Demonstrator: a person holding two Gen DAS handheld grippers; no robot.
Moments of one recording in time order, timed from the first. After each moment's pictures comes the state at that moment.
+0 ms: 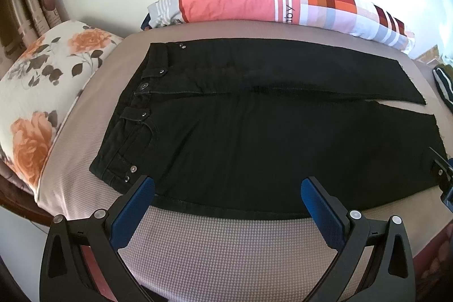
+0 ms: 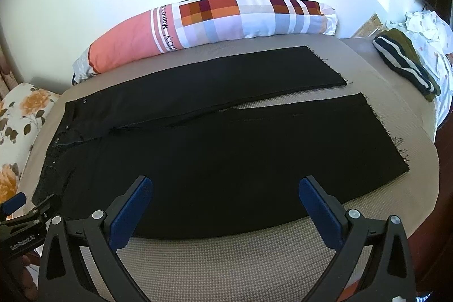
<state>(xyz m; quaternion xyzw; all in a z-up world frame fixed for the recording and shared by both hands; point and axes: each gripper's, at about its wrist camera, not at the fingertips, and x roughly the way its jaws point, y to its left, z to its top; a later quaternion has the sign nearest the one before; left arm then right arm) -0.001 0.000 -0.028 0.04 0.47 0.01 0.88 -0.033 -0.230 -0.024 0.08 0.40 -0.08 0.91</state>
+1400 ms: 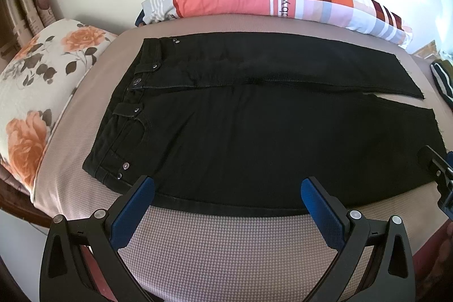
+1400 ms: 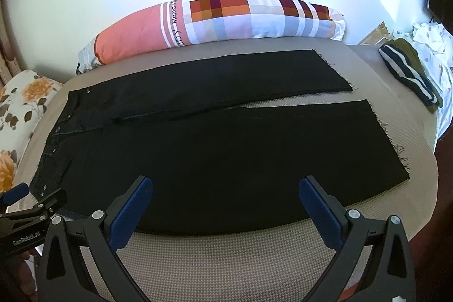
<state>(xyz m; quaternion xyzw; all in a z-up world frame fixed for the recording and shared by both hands) 0.001 -0.005 -0.038 0.05 0.48 0.00 0.88 -0.033 -0.219 -0.026 0.06 0.41 -0.07 0.91</state>
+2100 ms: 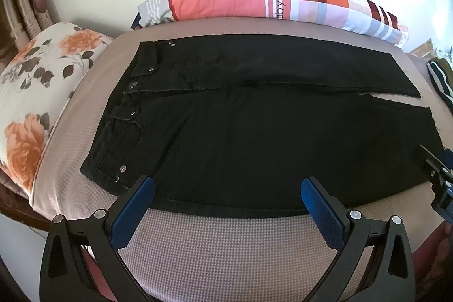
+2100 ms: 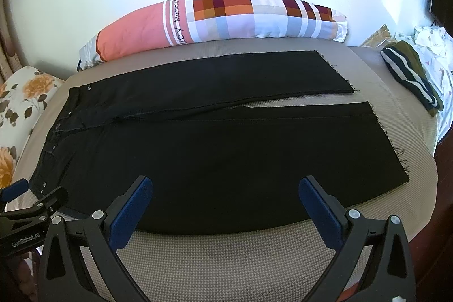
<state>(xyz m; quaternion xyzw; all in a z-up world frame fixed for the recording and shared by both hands) -0.002 -0.009 -0.035 0.05 0.47 -0.01 0.88 -0.032 -0.215 -0.026 0.05 0.41 -0.07 0.91</state>
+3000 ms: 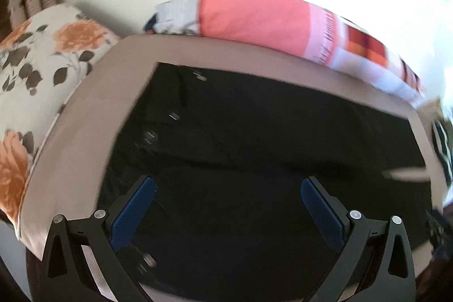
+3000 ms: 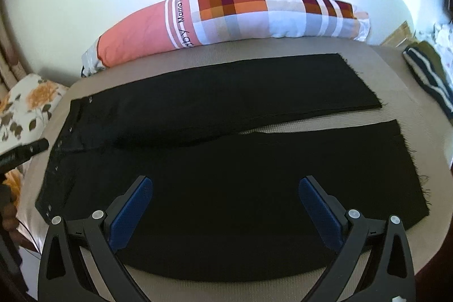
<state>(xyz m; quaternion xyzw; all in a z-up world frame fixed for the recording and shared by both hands) 0.136 0.095 -0.017 -0.06 0.46 -0.01 0.88 0.042 -0.231 -0.024 0.08 0.43 -0.03 0.90</state>
